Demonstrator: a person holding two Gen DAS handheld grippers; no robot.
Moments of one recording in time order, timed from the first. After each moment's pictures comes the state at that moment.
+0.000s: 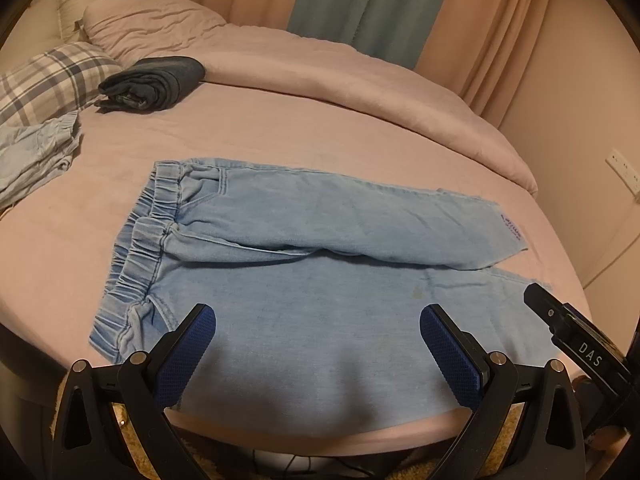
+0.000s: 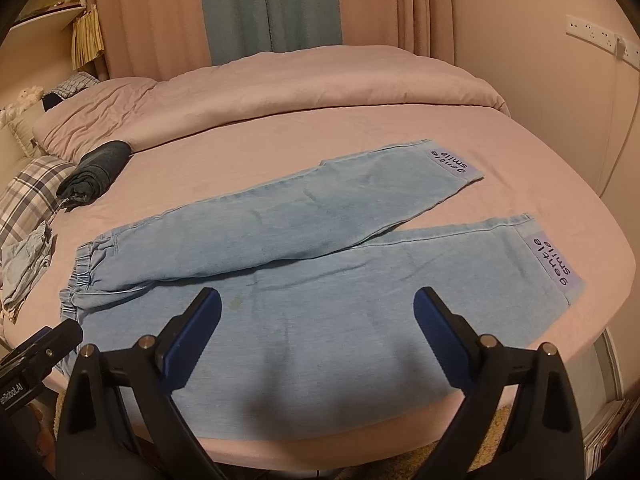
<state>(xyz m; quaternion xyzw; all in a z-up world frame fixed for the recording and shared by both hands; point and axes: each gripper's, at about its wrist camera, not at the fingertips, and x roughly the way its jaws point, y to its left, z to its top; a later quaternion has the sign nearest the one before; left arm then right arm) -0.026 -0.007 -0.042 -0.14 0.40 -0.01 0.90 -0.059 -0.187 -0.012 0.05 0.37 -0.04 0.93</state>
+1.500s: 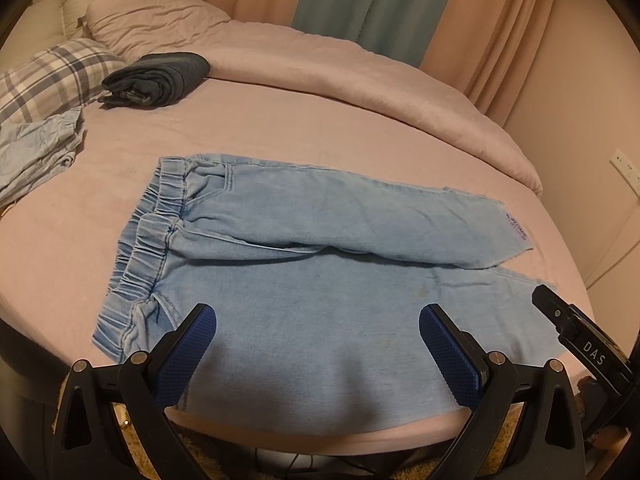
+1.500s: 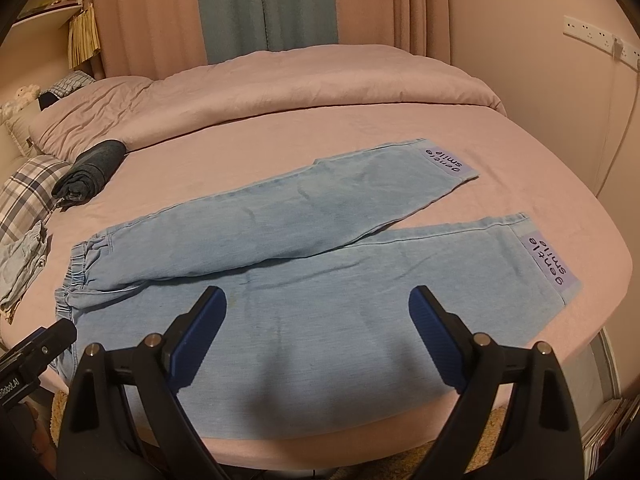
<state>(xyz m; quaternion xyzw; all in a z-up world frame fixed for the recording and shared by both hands) -0.025 -0.003 -0.045 -0.15 0.41 0.00 0.90 -0.058 -0.190 -0.014 0.06 0.38 -0.05 0.92</state>
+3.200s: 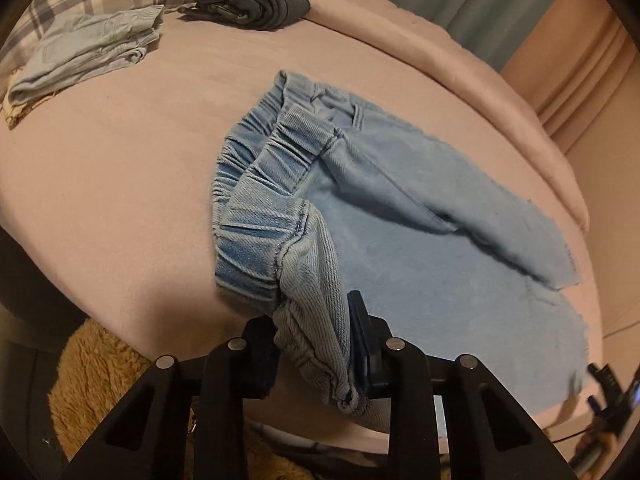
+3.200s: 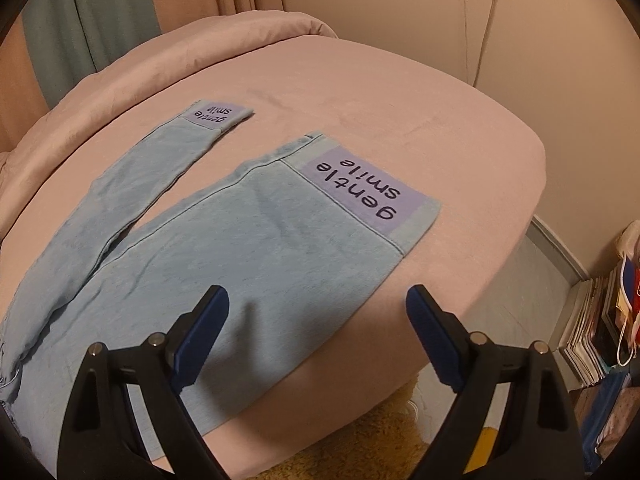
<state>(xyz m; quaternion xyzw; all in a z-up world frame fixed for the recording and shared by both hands) -0.038 0.077 -0.101 -0.24 0.46 0.07 0.85 -0.076 -0.367 -0.070 0.16 0.43 -0.29 0.84</state>
